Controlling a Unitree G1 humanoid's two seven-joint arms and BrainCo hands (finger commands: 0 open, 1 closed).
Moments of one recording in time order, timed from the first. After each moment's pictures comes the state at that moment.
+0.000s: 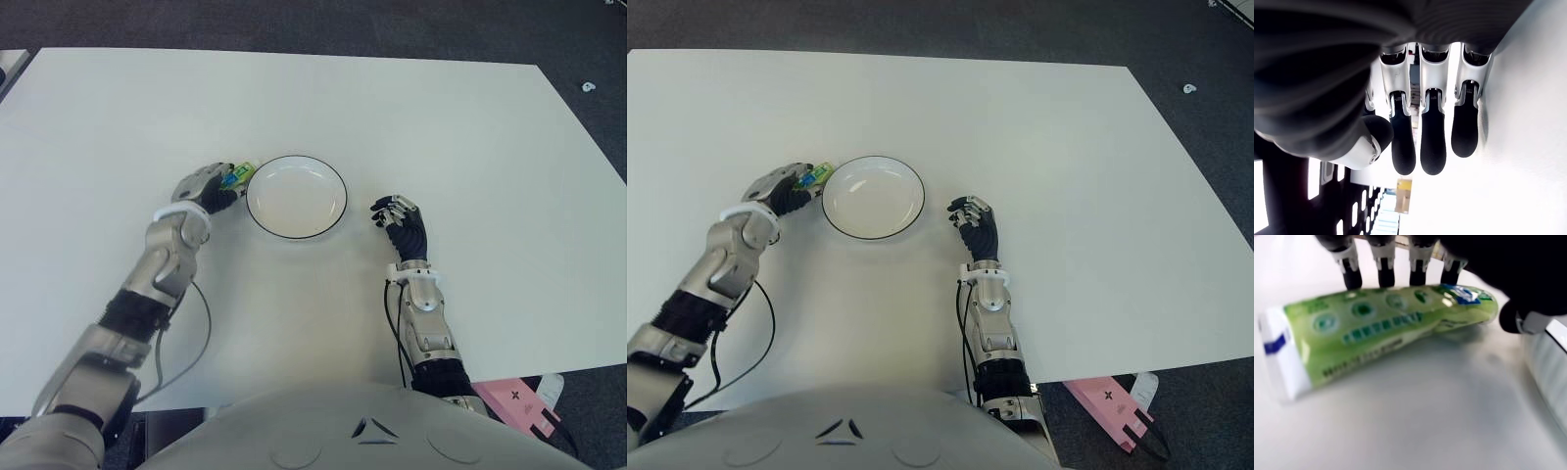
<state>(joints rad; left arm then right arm) -0.17 0.47 -0.31 0.09 0.68 0.43 -0.14 0.04 0.01 0.02 0.22 -0.11 -0.26 -0.09</state>
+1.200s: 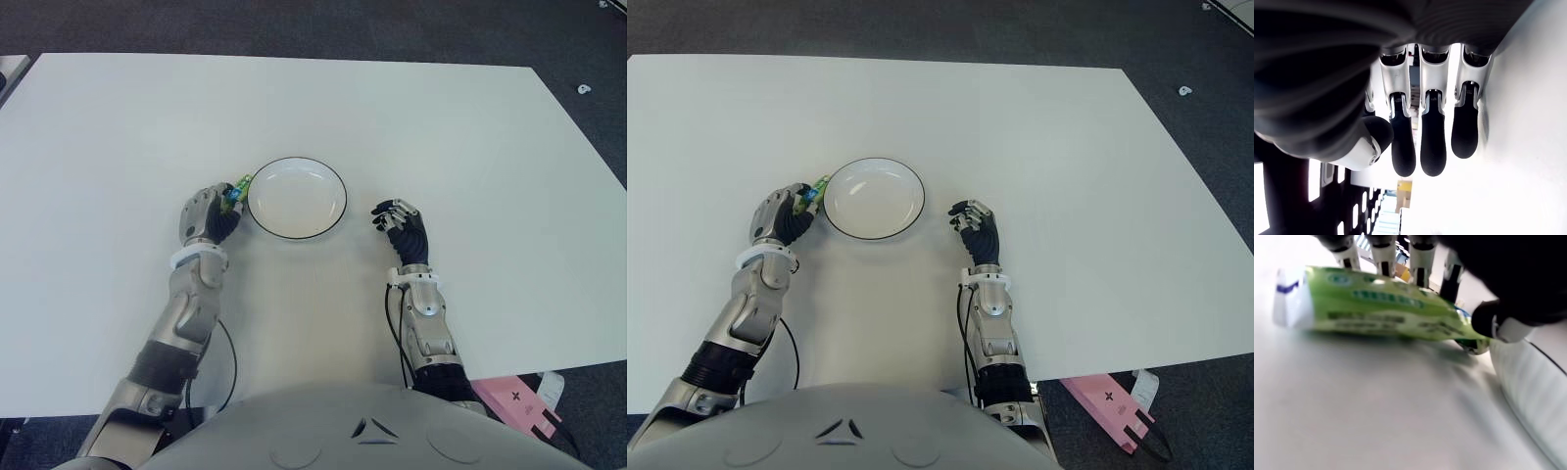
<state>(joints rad) 0.04 0.24 -0.23 -0.02 0.69 0.46 0.17 0.07 0.02 0.02 0.21 -0.10 -0.26 -0.08</state>
